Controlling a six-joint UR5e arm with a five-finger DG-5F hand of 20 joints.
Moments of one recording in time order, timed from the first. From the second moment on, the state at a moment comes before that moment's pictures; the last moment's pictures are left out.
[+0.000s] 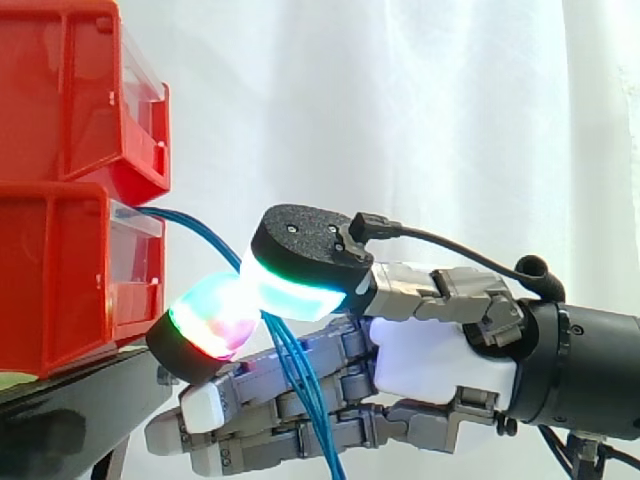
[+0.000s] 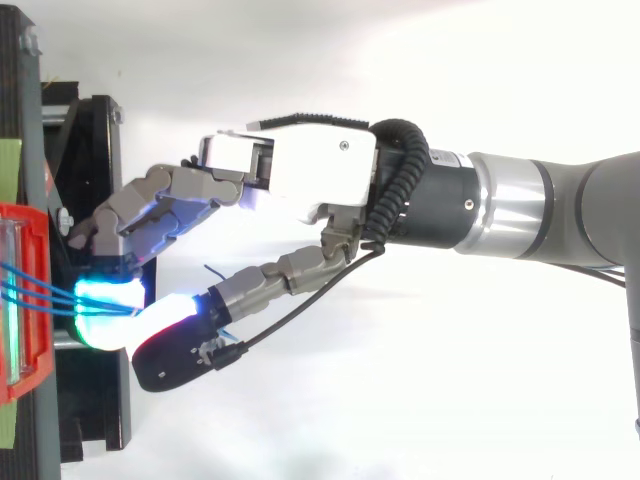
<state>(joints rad) 0.10 -2.45 -1.14 -2.50 -1.39 -0.17</state>
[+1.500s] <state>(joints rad) 0.09 -2.37 -1.13 -2.67 -1.41 -0.17</state>
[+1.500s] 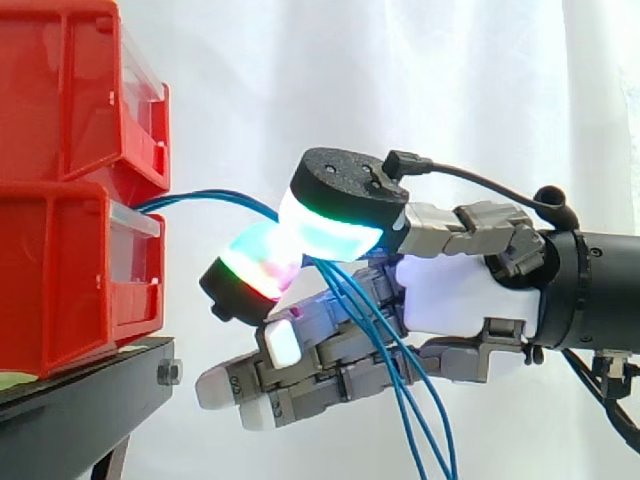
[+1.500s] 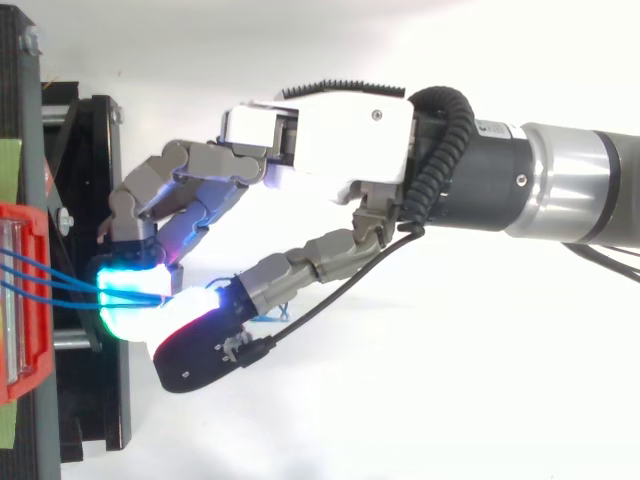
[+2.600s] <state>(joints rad) 0.09 -2.37 -1.13 -2.68 -1.40 -0.17</state>
